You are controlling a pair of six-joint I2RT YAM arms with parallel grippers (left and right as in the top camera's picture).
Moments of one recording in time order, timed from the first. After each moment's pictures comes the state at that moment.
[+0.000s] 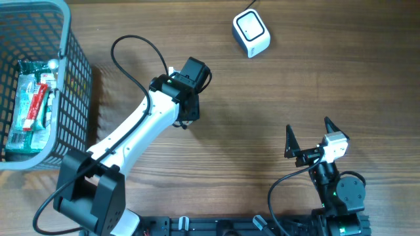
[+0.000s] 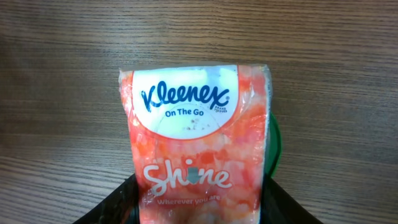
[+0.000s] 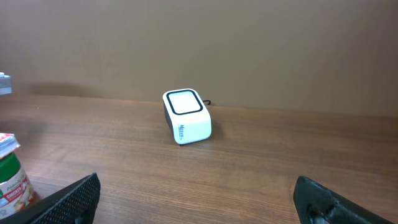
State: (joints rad) left arm -0.51 1.69 1.25 -0.95 -0.24 -0.54; right arm 0.14 0.01 0.01 0.00 -0.07 0.01
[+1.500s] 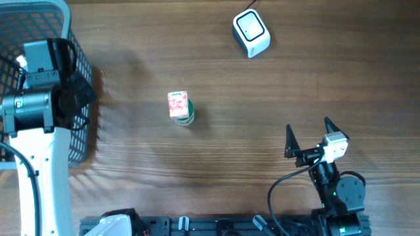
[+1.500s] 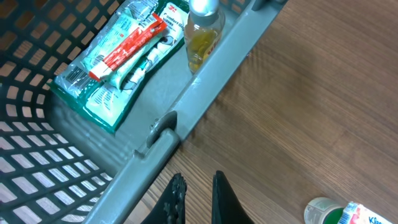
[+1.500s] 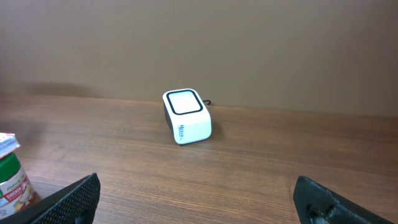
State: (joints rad) left arm 0.12 1.32 1.52 -1.25 -0.33 -0.45; right arm 0.14 0.01 0.01 0.00 -0.07 0.01
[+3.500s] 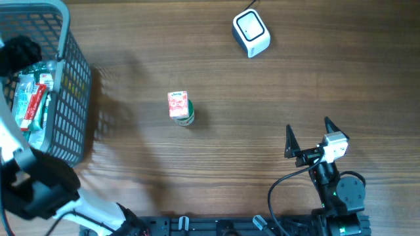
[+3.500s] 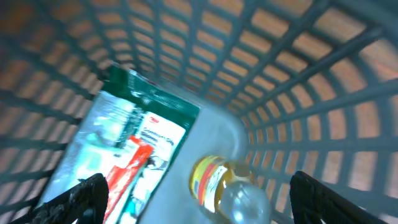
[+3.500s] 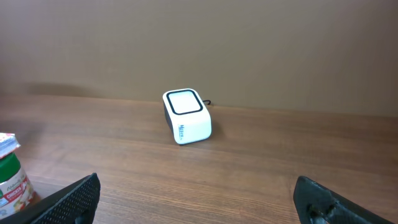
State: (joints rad) left arm 0.60 1.87 1.85 -0.94 0.23 0.08; right arm 0.14 0.01 0.01 0.00 -0.07 0.01
